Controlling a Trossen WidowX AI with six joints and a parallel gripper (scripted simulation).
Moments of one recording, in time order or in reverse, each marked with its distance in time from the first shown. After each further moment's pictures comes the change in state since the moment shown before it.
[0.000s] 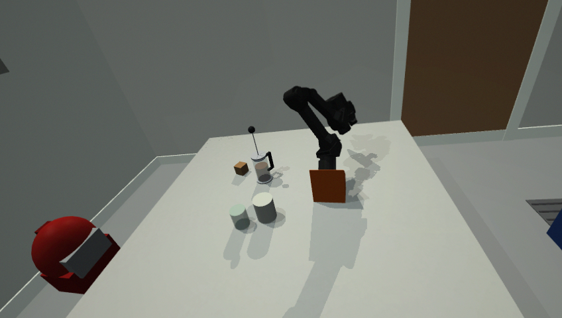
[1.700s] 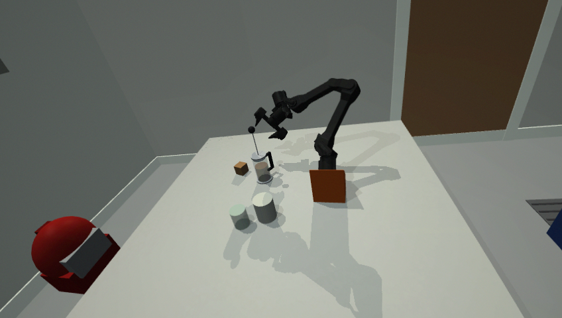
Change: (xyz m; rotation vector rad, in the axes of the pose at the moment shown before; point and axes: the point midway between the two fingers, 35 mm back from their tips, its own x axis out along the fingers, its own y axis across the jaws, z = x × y) arm 0.061 0.124 -0.318 -0.238 0.760 -0.121
